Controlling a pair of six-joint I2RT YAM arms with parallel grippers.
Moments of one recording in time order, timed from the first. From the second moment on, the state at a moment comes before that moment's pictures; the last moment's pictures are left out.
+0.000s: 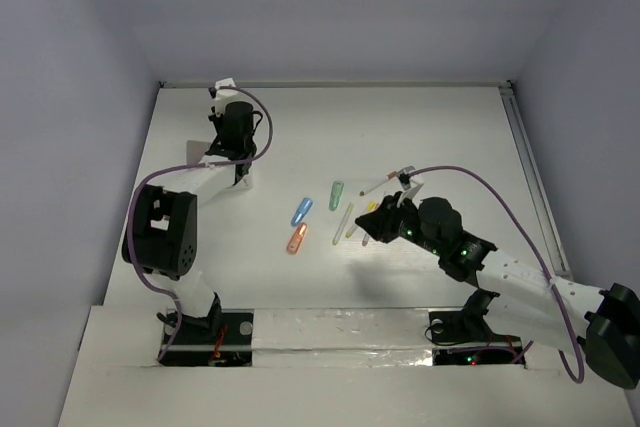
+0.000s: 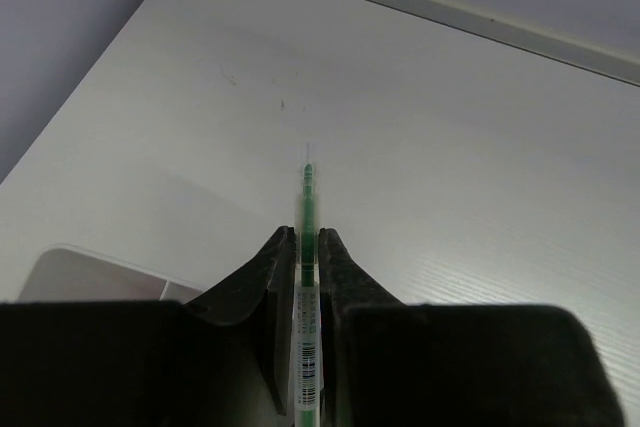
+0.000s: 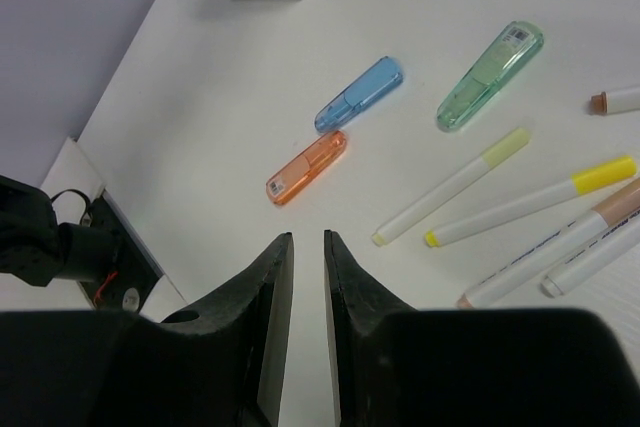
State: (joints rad) left arm -0.26 1.67 1.05 0.25 -0.65 -0.23; right arm 0.80 0.92 0.43 0.25 -0.06 0.59
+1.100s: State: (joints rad) left arm -0.32 1.52 0.89 0.45 -0.68 -0.22; right arm 0.80 0.93 0.43 0.25 -0.05 0.59
